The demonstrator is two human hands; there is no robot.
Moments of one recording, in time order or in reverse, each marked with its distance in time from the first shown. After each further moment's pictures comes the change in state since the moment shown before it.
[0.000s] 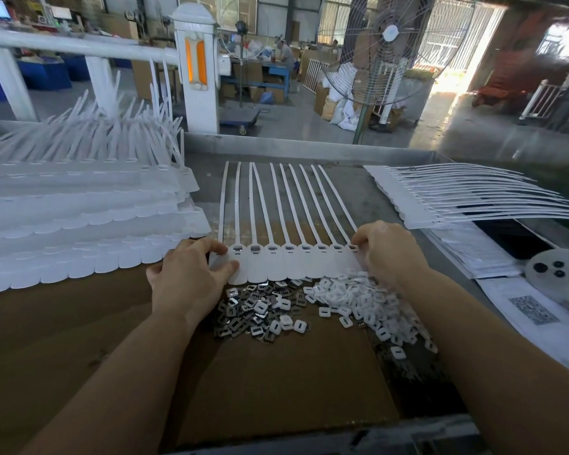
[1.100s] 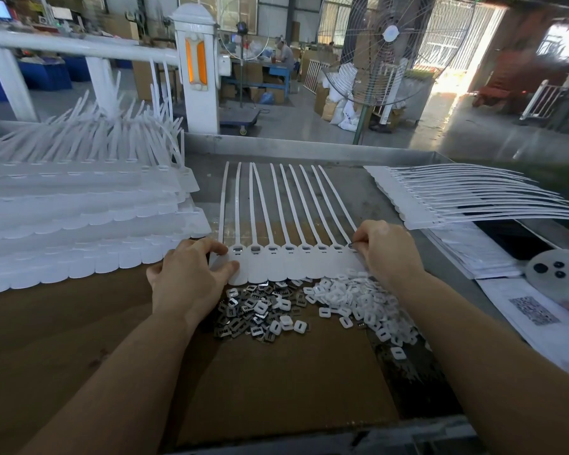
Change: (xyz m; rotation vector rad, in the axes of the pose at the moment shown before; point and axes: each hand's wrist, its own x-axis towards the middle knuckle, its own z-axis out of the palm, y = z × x) left_hand 0.000 0.000 0.000 -0.013 0.013 0.006; right_hand 0.007 0.002 0.009 0.064 0.052 0.058
